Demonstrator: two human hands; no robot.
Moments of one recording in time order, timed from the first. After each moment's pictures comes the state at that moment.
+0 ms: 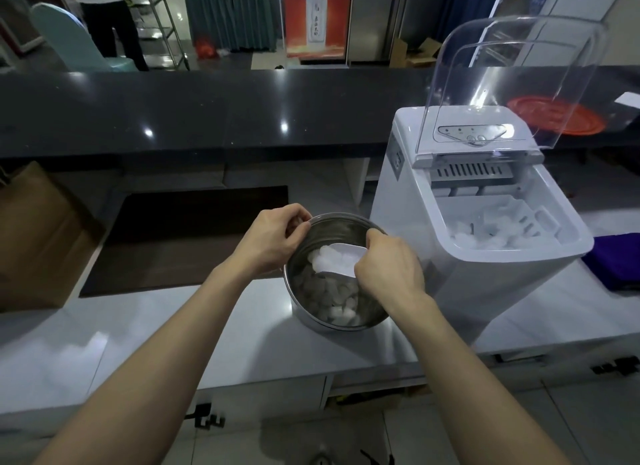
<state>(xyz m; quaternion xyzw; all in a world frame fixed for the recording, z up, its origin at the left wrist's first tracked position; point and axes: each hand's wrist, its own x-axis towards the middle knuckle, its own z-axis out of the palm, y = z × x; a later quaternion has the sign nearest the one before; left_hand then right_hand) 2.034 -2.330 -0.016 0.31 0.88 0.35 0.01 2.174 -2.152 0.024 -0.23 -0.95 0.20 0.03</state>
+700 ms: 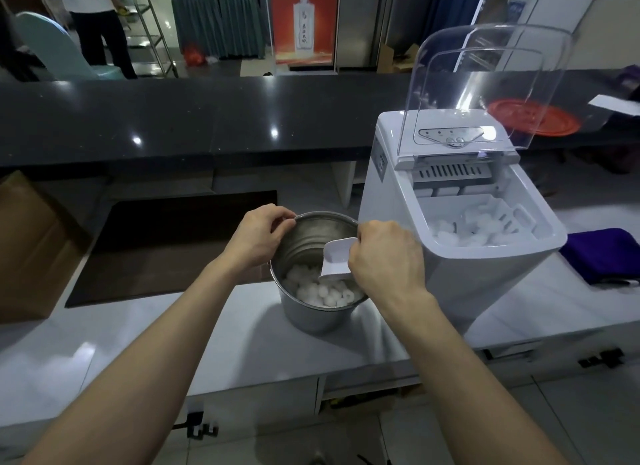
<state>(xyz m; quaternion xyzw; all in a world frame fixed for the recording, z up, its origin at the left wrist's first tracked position) 2.010 -2.326 -0.028 0.29 0.90 0.33 0.00 2.185 -2.149 0.050 -0.19 -0.97 0.08 0.12</state>
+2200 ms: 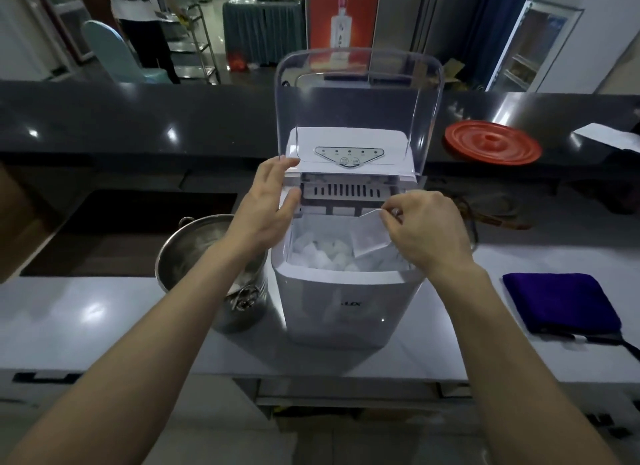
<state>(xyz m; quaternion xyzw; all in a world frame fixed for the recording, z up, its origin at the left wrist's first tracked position) 2.095 -2.125 0.048 0.24 0.88 0.38 -0.13 2.210 -1.876 0.090 -0.03 -0.96 0.13 0.23</state>
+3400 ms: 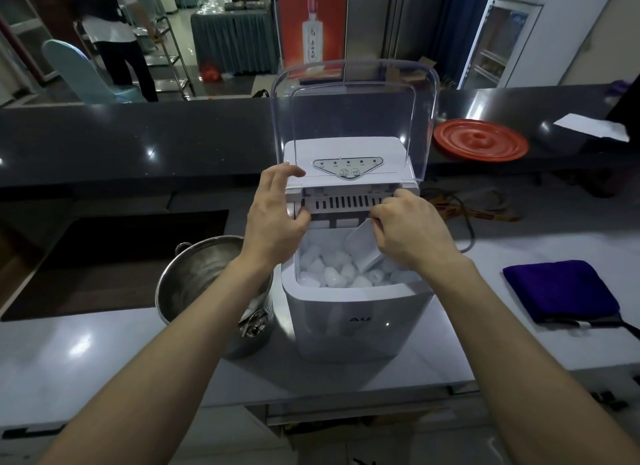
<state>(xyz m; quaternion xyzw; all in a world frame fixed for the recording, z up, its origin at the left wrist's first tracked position) 2.077 -2.109 0.041 0.25 0.85 0.42 -0.18 2.174 -1.887 0.072 0.01 -0.98 0.02 0.17</state>
